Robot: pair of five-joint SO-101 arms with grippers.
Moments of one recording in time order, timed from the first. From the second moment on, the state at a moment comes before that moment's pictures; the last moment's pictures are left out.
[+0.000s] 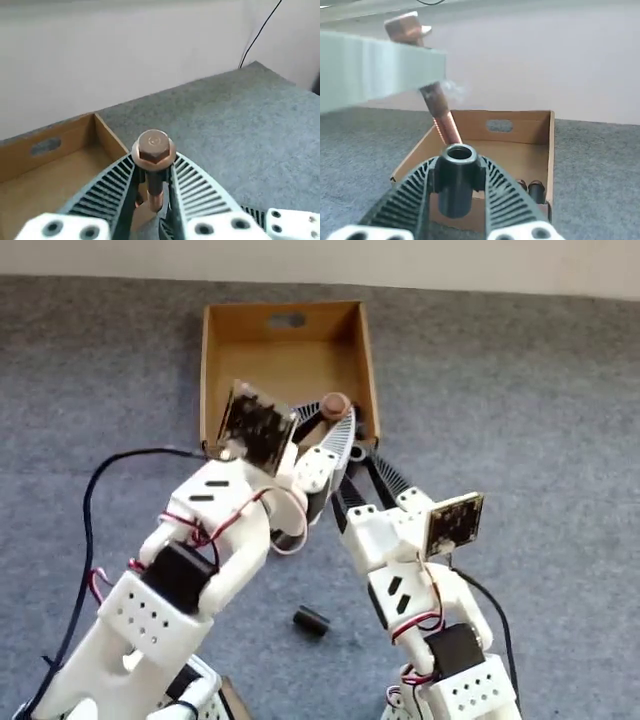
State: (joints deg) left arm 29.6 -52.7 39.5 33.5 4.0; right arm -26.6 -90.9 85.5 14.2 -7.2
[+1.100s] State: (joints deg) left arm 29.6 -46.5 31.3 41.7 4.0; right arm -26.6 -91.0 93.7 4.4 4.9
